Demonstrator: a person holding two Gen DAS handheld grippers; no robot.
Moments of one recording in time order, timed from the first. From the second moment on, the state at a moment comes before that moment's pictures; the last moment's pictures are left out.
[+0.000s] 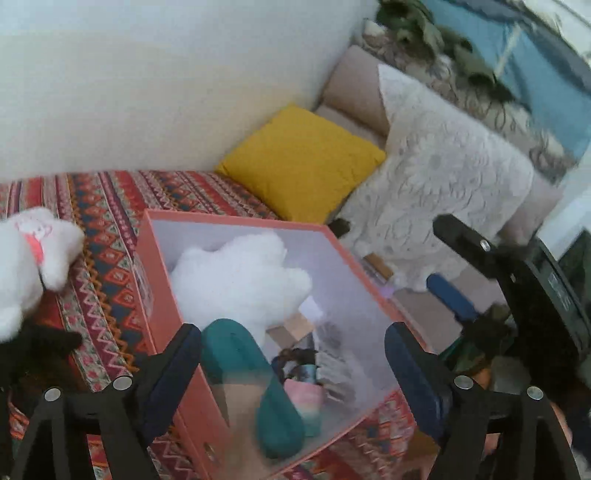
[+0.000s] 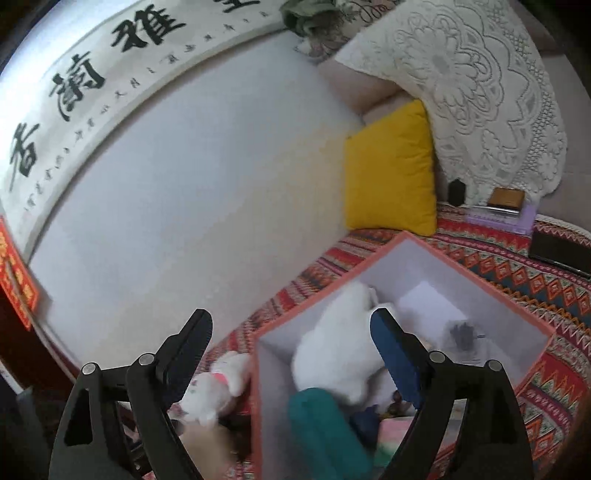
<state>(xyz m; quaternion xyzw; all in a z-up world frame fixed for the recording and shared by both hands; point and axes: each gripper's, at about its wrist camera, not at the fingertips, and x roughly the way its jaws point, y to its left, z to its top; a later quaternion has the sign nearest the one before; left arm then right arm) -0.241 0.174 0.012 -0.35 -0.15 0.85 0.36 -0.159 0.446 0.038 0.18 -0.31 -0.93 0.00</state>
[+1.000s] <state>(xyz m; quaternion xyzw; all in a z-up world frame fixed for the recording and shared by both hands) -0.226 0.164 -0.176 -0.47 0.01 0.86 0.20 -0.164 0.411 0.036 0.19 -0.29 -0.93 0.08</state>
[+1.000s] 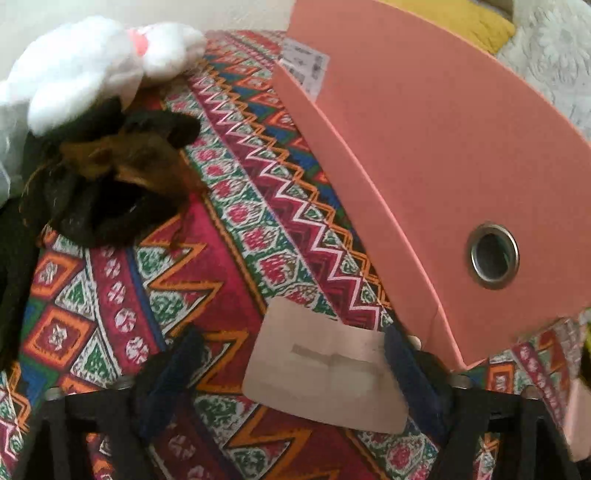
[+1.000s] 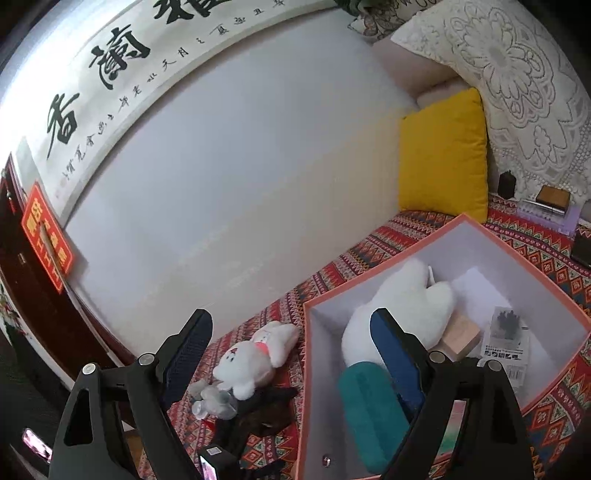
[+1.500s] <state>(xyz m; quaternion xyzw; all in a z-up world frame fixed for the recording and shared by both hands) -0.185 0.119 -0.078 -0.41 -0.12 0.86 0.27 -0.160 0.426 0.033 0.17 -0.30 -0.94 0.05</state>
